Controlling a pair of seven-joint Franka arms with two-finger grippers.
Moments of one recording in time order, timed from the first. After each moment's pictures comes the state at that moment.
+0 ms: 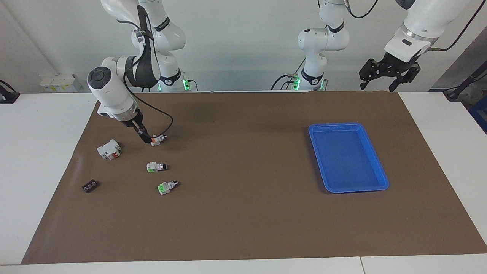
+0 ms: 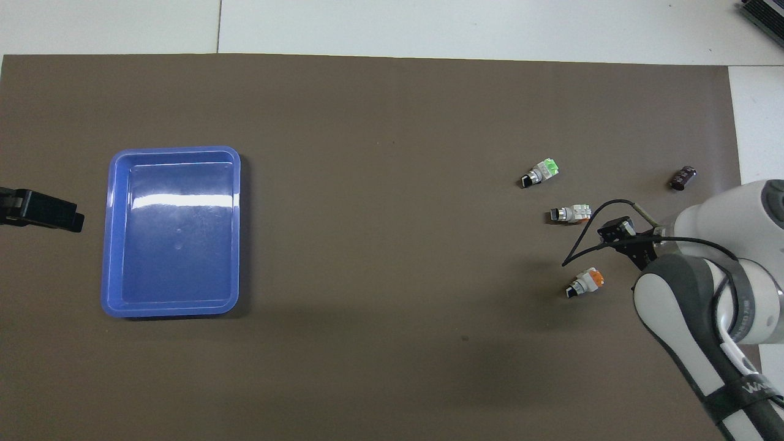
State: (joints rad) left arm -0.07 -0.04 0.01 -1.52 -0.02 1.42 0.10; right arm 0.02 -0.04 -0.07 -2.30 0.10 2.14 0.90
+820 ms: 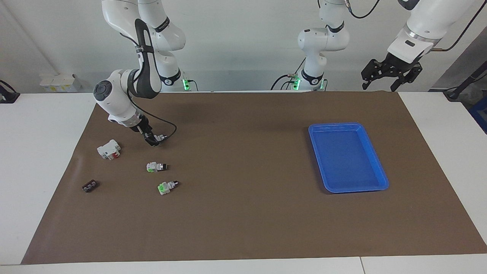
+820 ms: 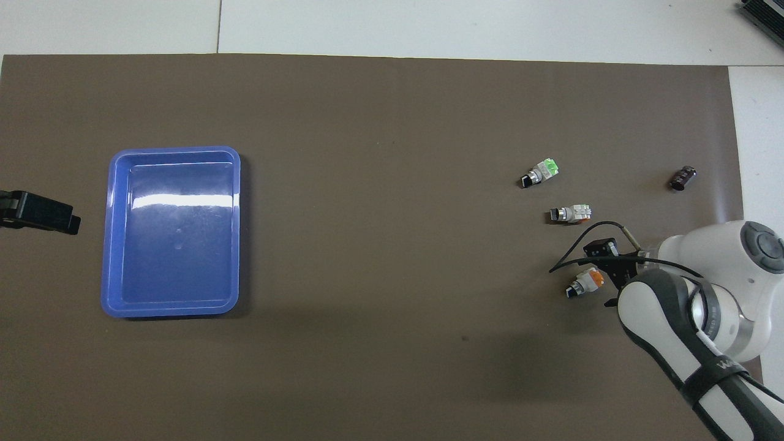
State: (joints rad) left arm -0.07 -0.04 0.03 -1.52 -0.02 1.41 0.10; right arm -0.03 -0.01 -0.07 -2.46 0.23 2.28 0.77
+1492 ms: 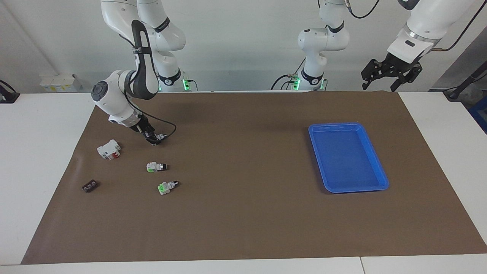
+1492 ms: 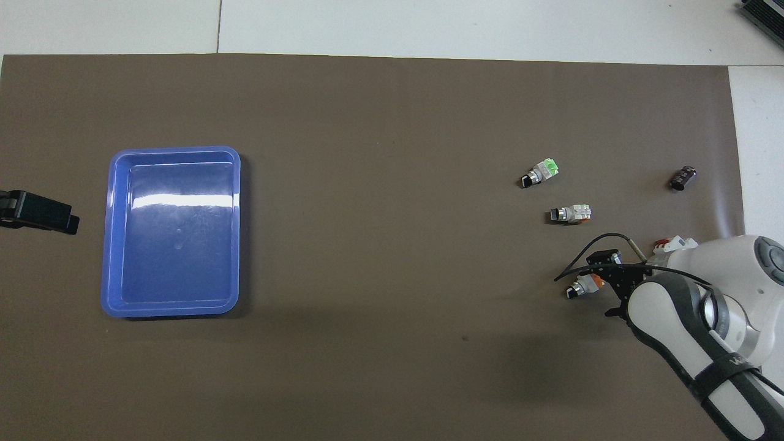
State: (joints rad) left arm -0.07 -0.04 0.03 -1.52 -0.02 1.41 0.09; right arm -0.04 -0.01 -0.06 -2.48 0.31 2.29 0.68
